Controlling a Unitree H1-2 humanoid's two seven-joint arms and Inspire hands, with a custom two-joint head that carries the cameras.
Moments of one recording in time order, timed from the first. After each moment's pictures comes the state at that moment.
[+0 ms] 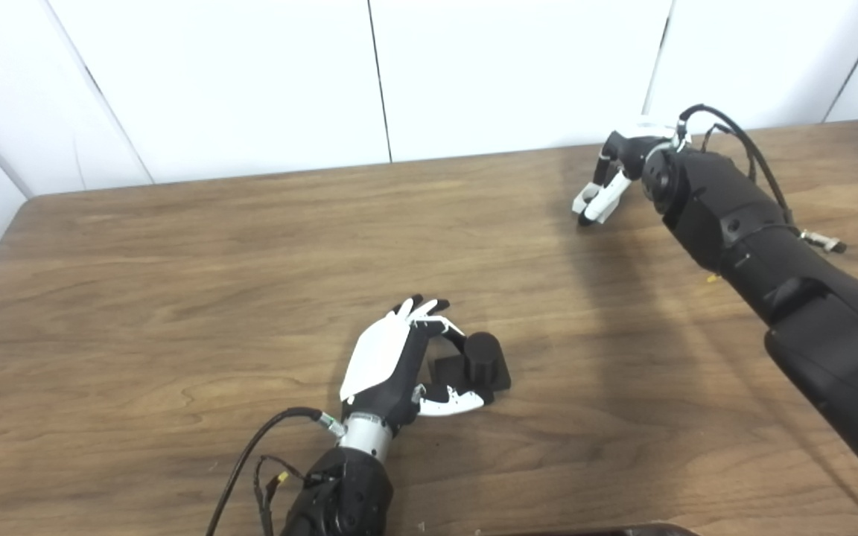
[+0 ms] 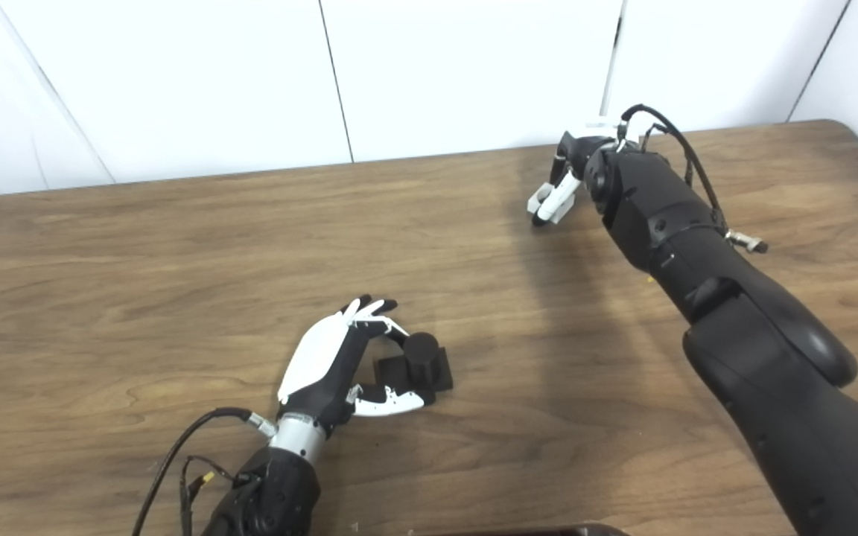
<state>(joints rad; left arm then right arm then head) -0.02 0.00 -0.42 -0.23 0.82 0.37 -0.13 -1.00 -0.37 0.54 0.94 -0.73 0.32 0.23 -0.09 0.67</state>
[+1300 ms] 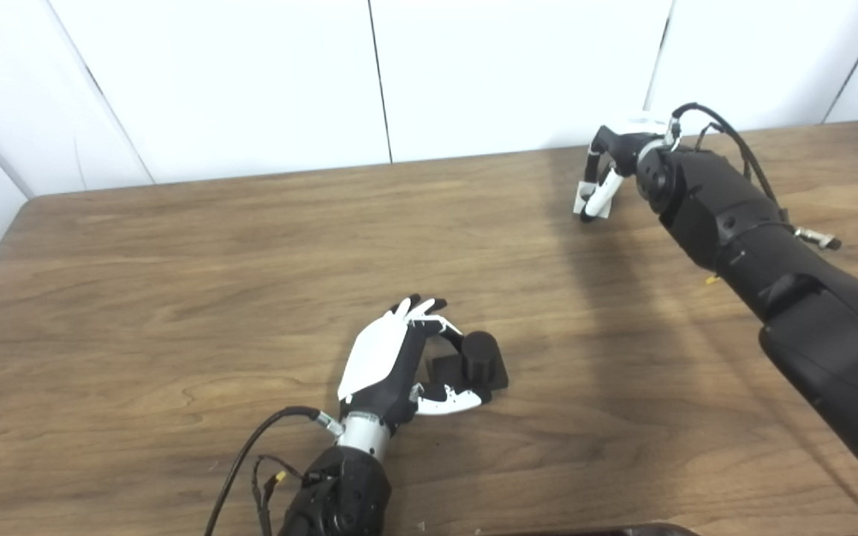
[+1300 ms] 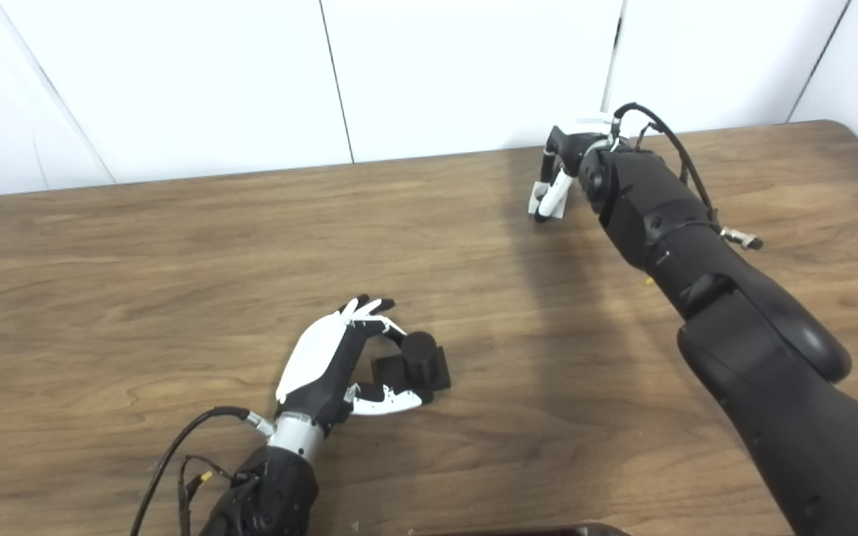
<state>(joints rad) -0.02 0.00 -0.41 -0.23 0.82 0.37 -0.13 -1.00 -0.37 0.54 0.95 -0.72 0.26 0.19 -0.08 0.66</state>
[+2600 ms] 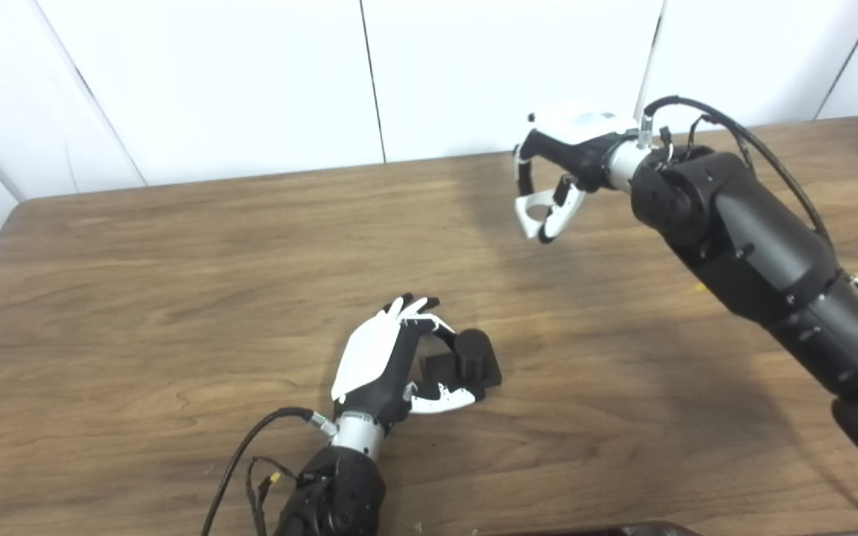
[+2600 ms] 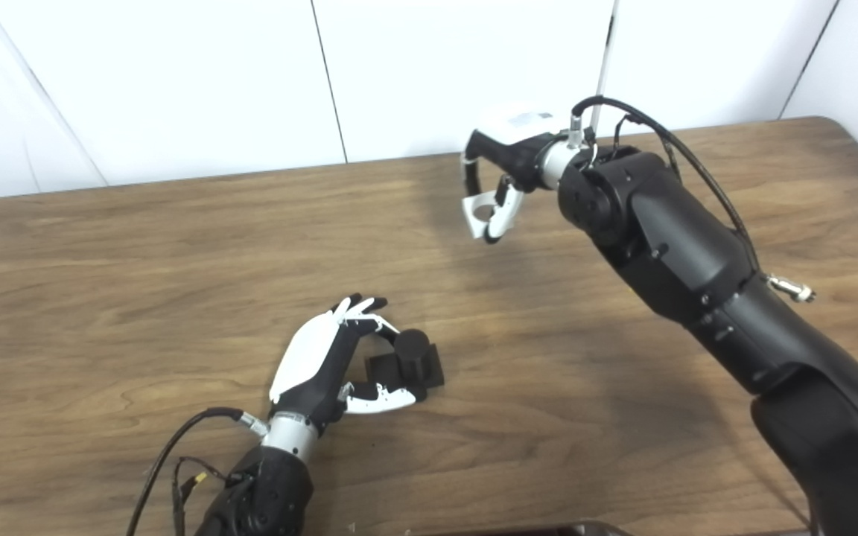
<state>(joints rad) -0.02 0.01 -0.40 -0.22 0.82 0.37 -0.13 -0.78 -0.50 0.52 -0.08 -0.82 0.34 0.67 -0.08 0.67</state>
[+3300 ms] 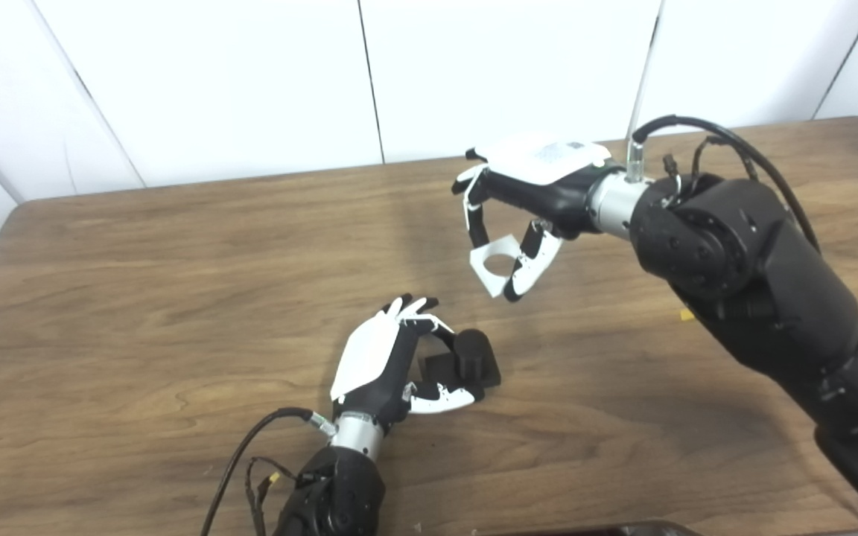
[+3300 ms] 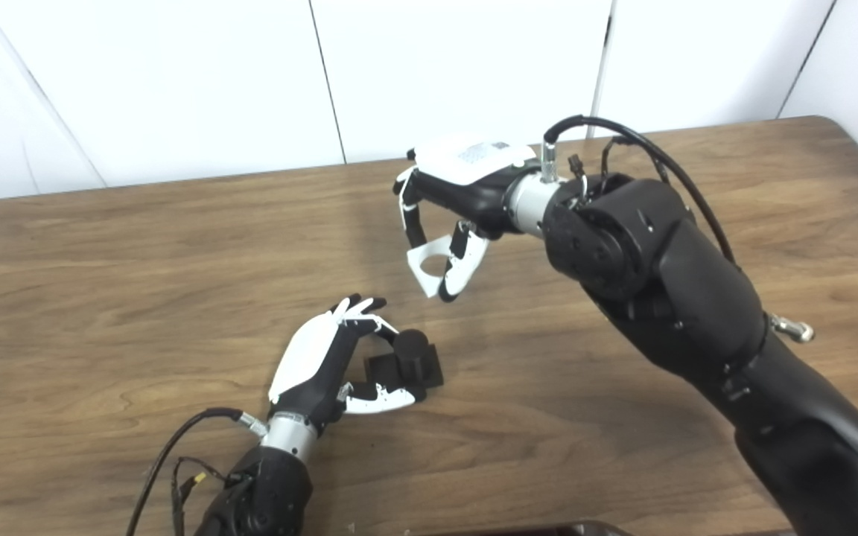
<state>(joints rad) -0.02 0.01 -0.40 -0.22 0.82 0.38 -0.13 -0.72 -0.44 0.48 -0.49 -0.85 0.44 0.98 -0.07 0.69</state>
